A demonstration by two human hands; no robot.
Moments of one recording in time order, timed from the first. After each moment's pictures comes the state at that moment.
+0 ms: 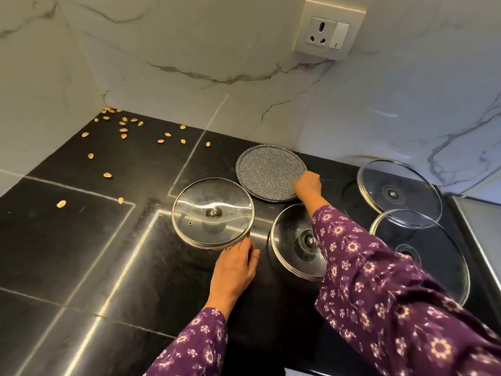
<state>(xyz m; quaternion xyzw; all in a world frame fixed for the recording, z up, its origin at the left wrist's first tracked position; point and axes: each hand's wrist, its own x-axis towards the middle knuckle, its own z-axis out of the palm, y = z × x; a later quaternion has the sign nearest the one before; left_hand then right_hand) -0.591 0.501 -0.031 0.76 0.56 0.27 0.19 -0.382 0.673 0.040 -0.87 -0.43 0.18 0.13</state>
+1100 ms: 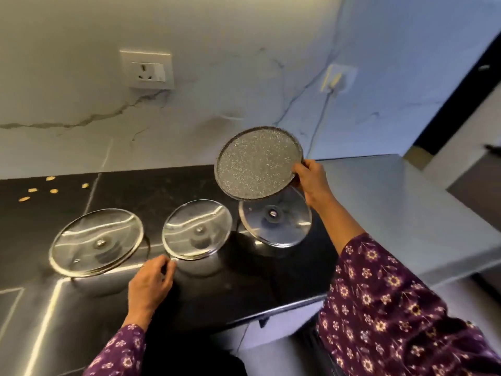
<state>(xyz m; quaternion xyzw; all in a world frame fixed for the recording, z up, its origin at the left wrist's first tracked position) -0.562 0.459 -0.011 0.80 0.52 0.28 0.11 -0.204 0.402 0.187 -0.71 -0.28 0.23 0.61</state>
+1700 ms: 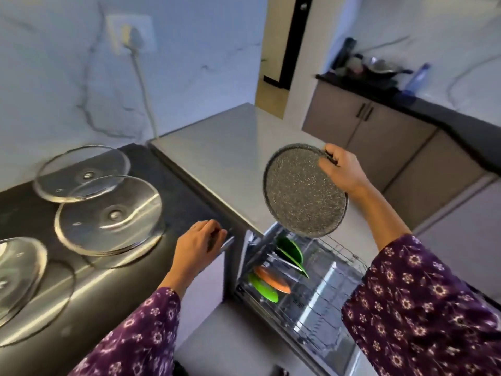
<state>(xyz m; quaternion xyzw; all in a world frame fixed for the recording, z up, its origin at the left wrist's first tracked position) -0.232 0.258 0.047 0.93 0.06 0.28 0.22 -0.024 0.008 0.213 -0.91 -0.25 -0.03 0.34</state>
